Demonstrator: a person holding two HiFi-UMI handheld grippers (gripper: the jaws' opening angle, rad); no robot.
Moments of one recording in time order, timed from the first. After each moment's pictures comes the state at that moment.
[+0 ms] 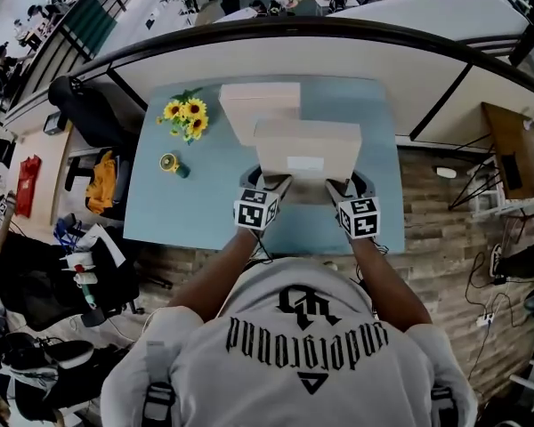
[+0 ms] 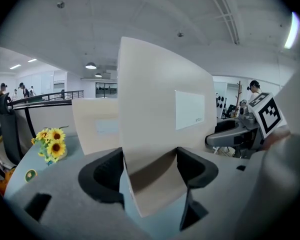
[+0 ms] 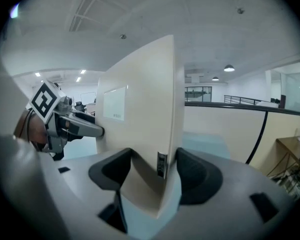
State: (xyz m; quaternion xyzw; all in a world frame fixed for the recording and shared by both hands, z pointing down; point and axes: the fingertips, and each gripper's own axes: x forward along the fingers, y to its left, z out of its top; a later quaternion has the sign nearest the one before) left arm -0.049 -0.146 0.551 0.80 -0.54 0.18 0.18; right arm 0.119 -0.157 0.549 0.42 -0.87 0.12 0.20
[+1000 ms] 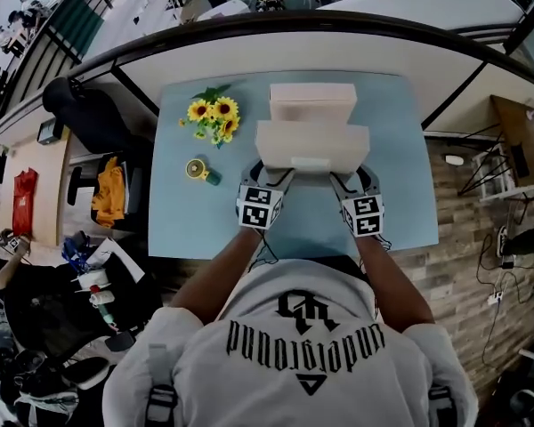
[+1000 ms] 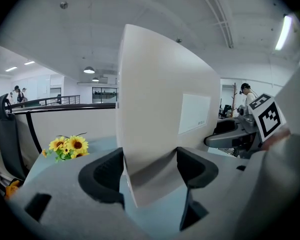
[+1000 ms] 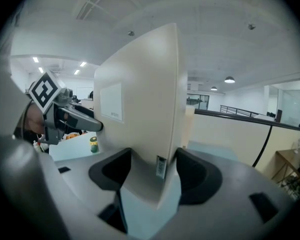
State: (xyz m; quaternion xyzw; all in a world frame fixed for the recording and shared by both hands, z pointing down) left arm -0.214 -0.166 0.548 0.82 -0.52 0.16 0.14; right arm -0.044 -0.170 0.547 0.46 -0.86 0.06 0.21
